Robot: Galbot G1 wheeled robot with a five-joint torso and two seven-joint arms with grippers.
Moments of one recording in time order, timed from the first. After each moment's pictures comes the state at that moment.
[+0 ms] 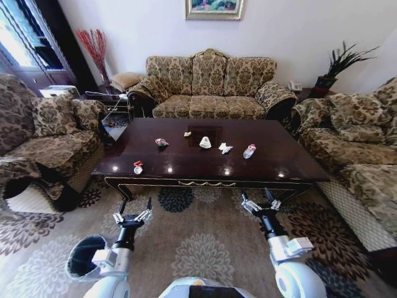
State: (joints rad) left arm 1.87 -1.61 -0.72 -2.29 -0.19 -0.06 0.05; right arm -1.72 1.38 0.57 2.26 0.31 0.04 -0.05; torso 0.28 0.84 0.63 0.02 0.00
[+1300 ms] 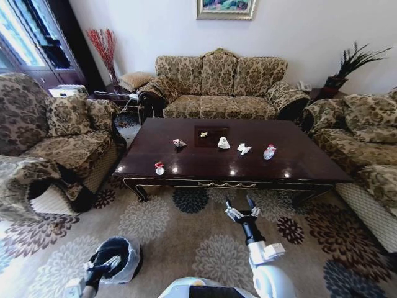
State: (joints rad) left arm 1.87 -1.18 -0.87 -1.64 -0.50 -0.01 0.07; right arm -1.67 1.49 0.44 2.10 0.25 0.15 -0.15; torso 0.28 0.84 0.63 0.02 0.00
